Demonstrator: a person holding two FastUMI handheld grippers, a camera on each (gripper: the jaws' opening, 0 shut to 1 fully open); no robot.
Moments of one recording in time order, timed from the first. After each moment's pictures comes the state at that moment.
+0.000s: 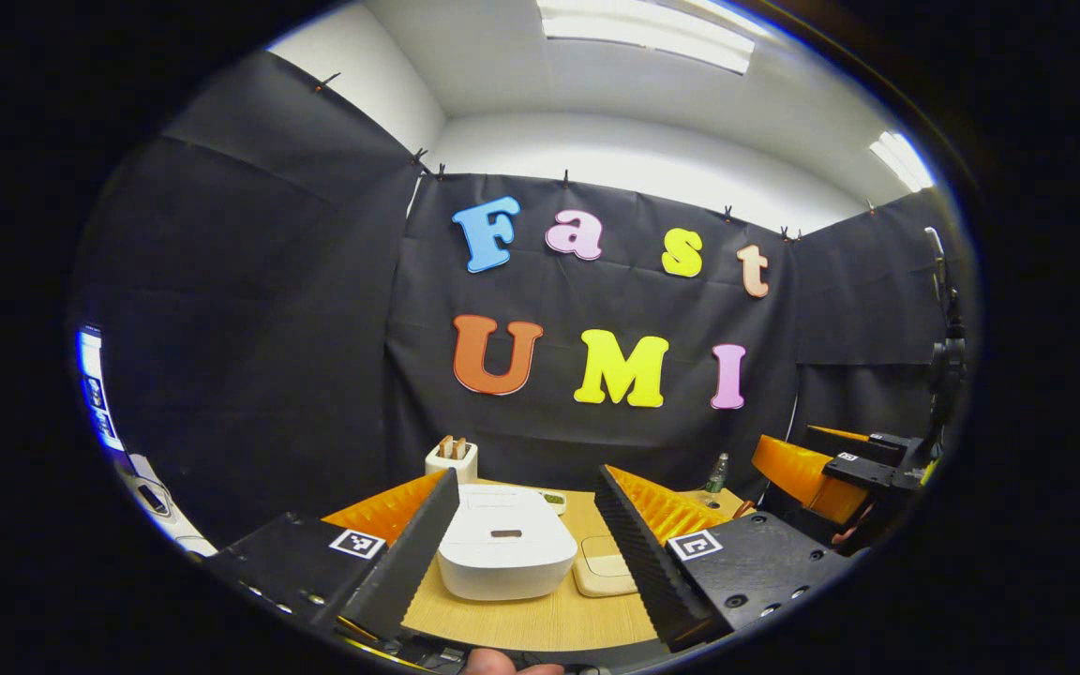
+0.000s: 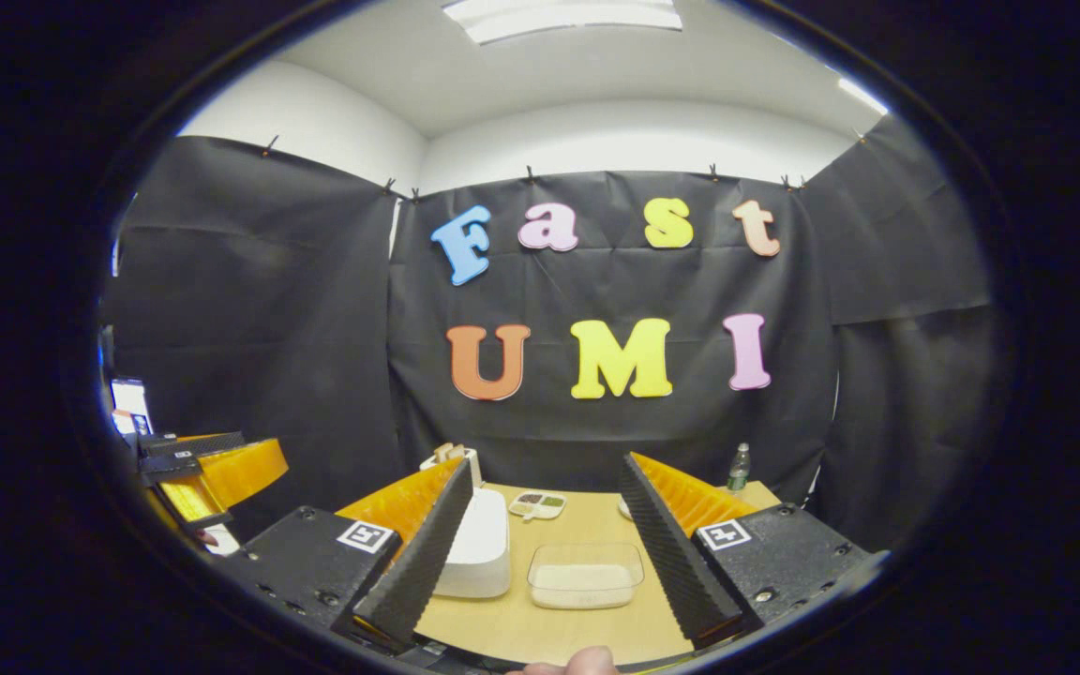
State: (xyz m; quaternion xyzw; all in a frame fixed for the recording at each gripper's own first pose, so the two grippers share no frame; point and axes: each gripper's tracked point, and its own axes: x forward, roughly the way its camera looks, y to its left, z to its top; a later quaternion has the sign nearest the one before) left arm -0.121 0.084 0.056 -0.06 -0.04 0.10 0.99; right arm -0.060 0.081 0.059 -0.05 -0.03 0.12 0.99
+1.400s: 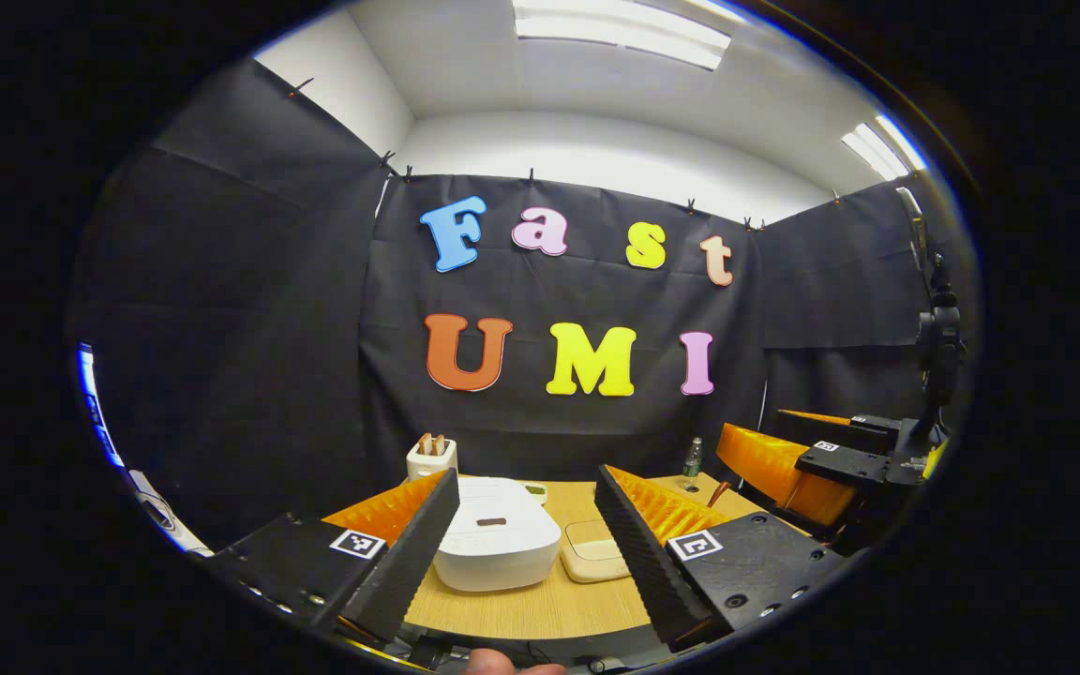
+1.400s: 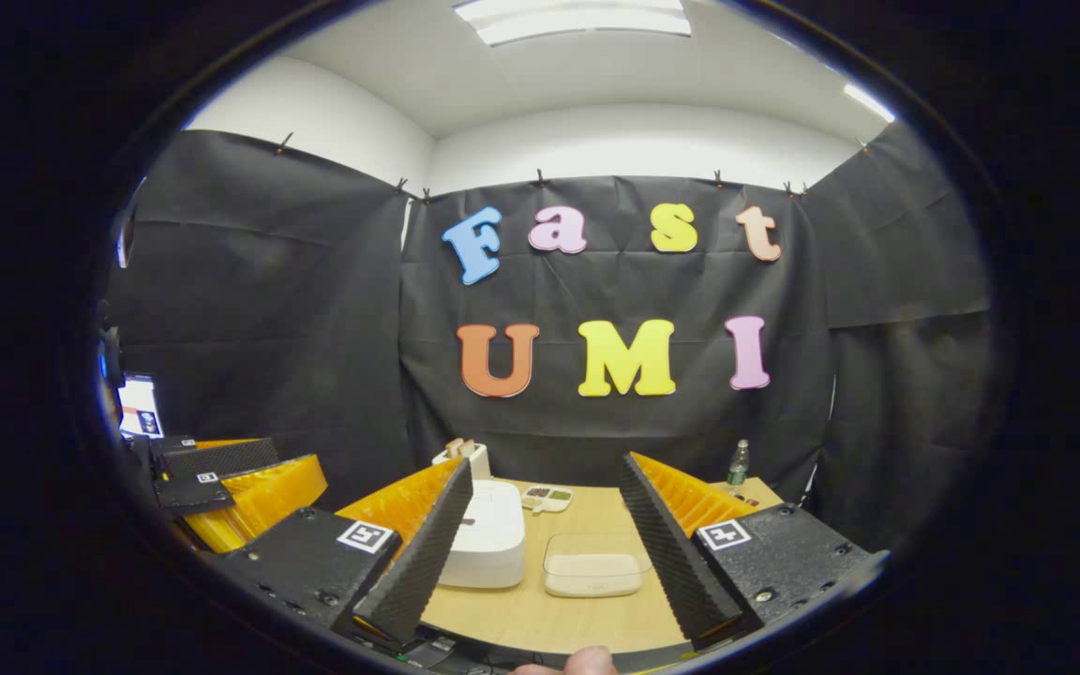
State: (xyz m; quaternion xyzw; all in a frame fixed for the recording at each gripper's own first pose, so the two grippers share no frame) left arm -0.142 0.062 0.054 -0.04 -0.03 0.05 1.00; right arm -0.098 0.099 0.050 -0.05 -0.03 0.12 0.99
